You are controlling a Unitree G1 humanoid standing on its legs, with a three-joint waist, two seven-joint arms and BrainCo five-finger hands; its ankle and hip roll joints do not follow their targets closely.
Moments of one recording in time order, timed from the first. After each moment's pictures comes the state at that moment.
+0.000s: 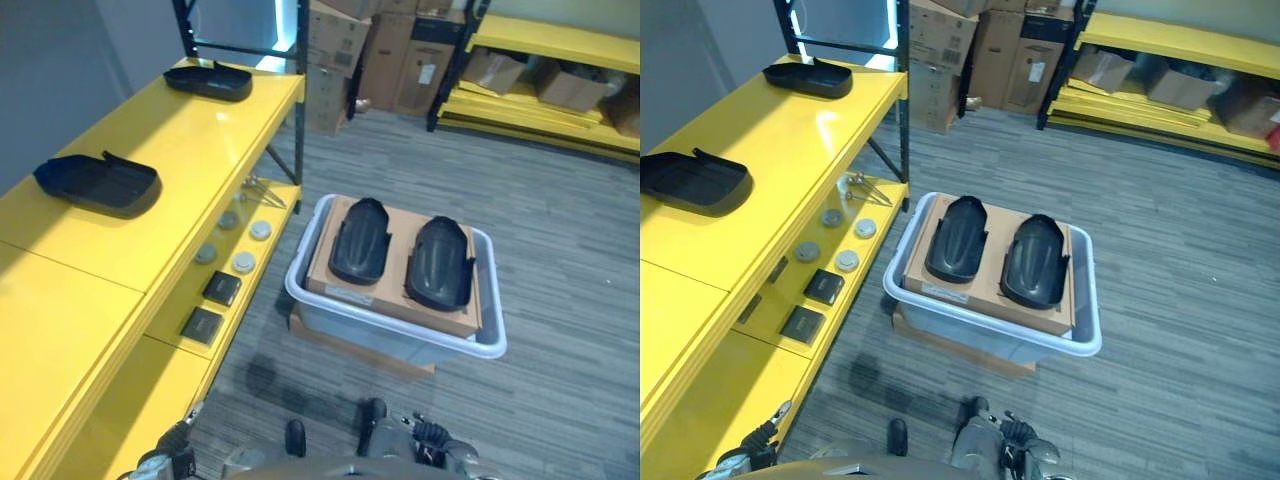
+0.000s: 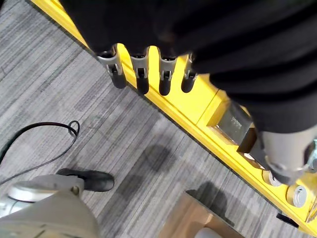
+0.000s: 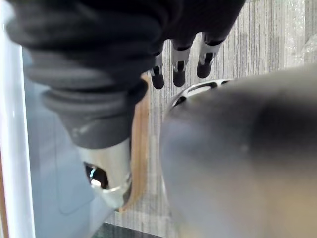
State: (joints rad) left arm 0.03 0.26 -0.08 1.19 -0.47 -0.04 -0.03; right arm 0.00 -0.25 0.13 1.12 0.37 0.01 0.04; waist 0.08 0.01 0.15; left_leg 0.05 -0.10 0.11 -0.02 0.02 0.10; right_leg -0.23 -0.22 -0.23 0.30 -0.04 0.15
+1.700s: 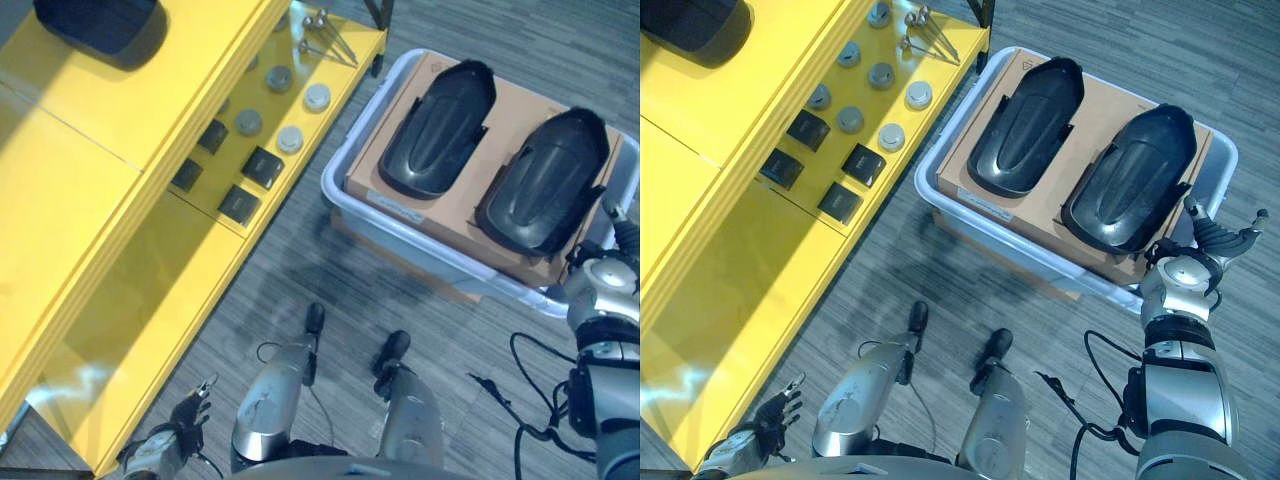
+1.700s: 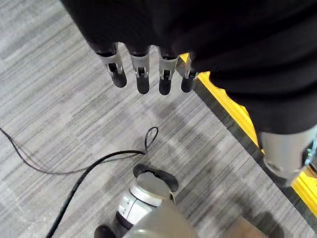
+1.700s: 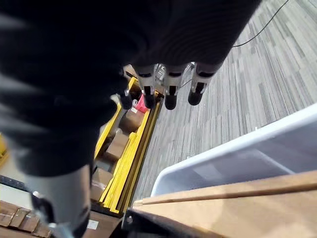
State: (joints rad) left arm 0.01 0.28 -0.16 1.06 -0.56 -0.09 -0.17; right arm -0.60 -0.77 -0.14 0.96 0.50 -0.17 -0.62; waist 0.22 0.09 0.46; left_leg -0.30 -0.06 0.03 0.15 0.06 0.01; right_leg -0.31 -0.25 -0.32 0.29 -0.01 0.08
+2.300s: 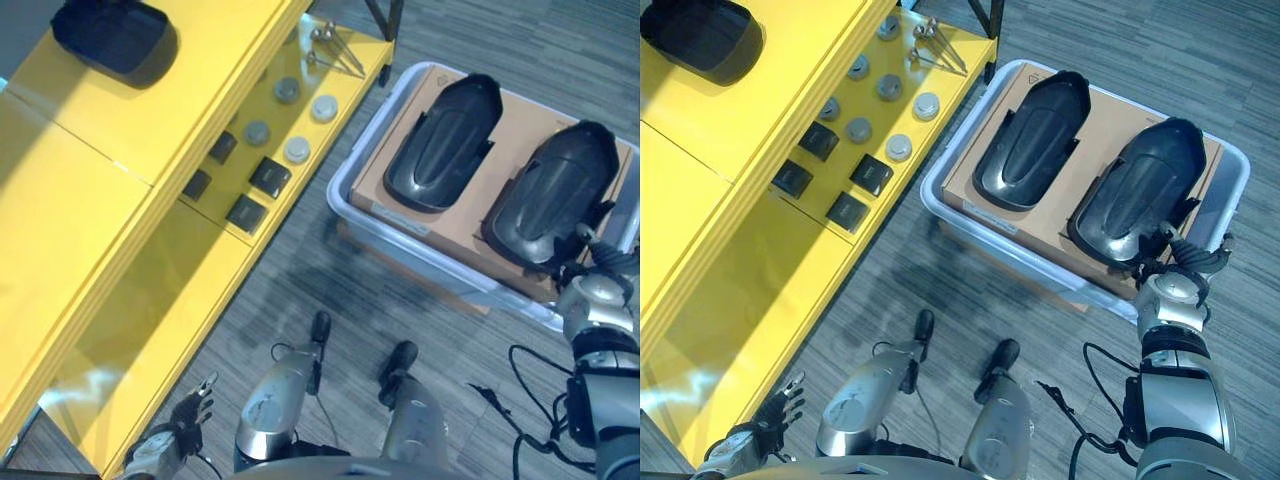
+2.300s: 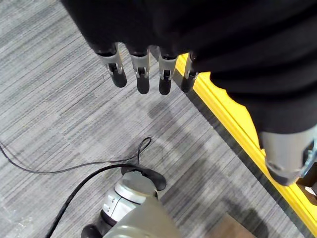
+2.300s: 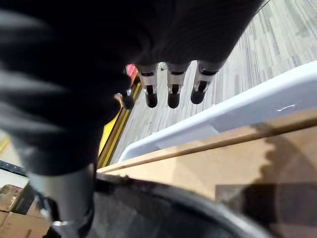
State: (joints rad) left arm 0.02 0.29 -0.16 1.07 -0.57 -0.11 -0.20; right arm -0.57 -0.76 -0.10 0.99 0.50 -0.06 -0.54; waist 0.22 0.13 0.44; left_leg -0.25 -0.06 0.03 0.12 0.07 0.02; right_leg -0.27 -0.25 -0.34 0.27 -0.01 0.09
